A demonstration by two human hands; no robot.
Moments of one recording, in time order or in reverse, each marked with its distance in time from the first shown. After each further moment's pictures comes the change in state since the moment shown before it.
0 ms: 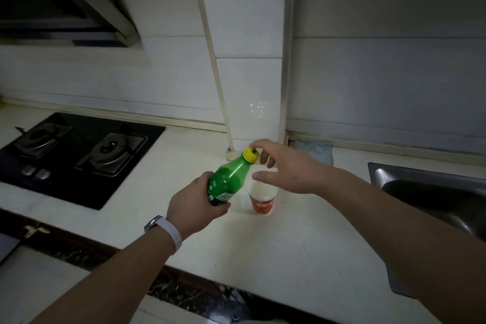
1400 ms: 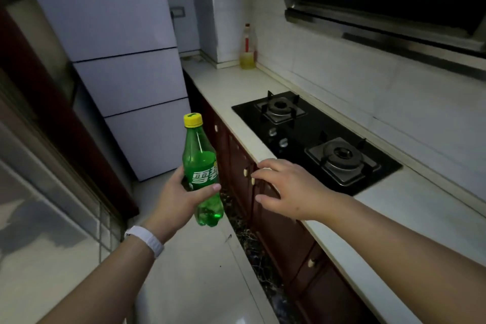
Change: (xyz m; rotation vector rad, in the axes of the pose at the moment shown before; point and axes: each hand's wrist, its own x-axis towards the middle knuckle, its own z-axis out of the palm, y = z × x) left_hand -0.272 -0.482 -0.271 -0.846 0.779 -0.570; right_hand 0.223 -0.495 0.351 -0.327 -0.339 -0.829
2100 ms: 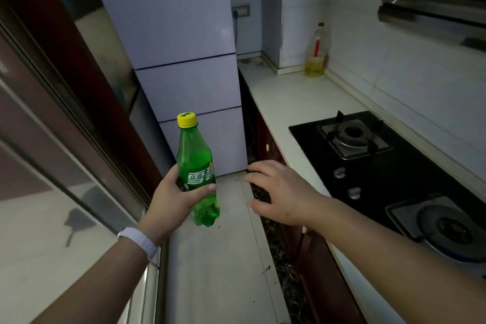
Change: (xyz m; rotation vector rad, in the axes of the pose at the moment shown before) left_hand 0.177 -0.002 -0.069 0.098 0.299 -0.038; right_hand 0.256 0.044 0.016 0.093 0.003 -0.312
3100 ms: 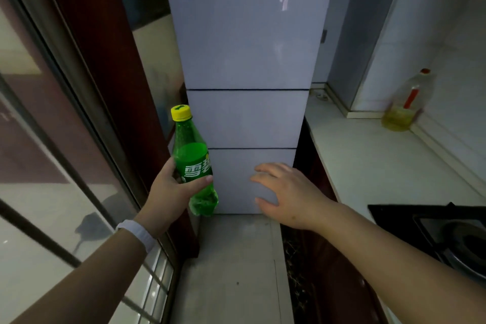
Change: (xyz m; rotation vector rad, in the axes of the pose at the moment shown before) left_hand 0.285 -0.048 -0.136 -0.161 0.257 0.010; right_hand 0.352 0.039 0.020 -0.073 -0.062 -0.174
